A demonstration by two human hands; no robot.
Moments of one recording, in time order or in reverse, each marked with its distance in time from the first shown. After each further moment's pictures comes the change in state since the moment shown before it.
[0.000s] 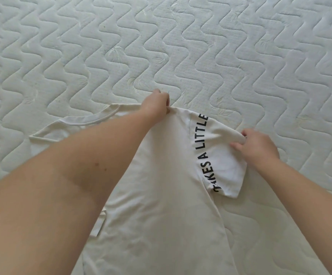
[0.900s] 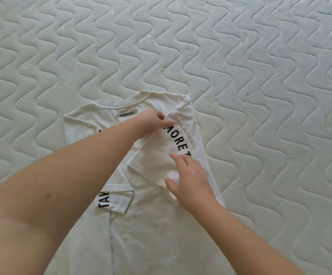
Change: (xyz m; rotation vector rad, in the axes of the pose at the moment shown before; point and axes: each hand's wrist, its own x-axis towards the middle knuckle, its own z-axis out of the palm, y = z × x) left_hand -0.096 -0.091 -0.009 -0.524 -0.291 -0.317; right_hand -0.168 -0.147 0.092 0.175 -0.198 -0.497
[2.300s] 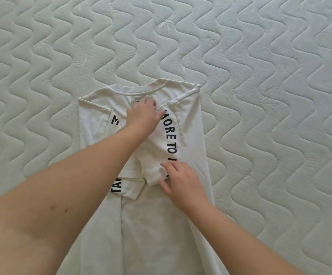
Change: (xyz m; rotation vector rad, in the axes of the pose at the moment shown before) left_hand -0.024 -0.055 -0.007 0.449 0.488 0.070; right_hand -0.002 -0.013 0.060 -0.109 -0.012 -0.223
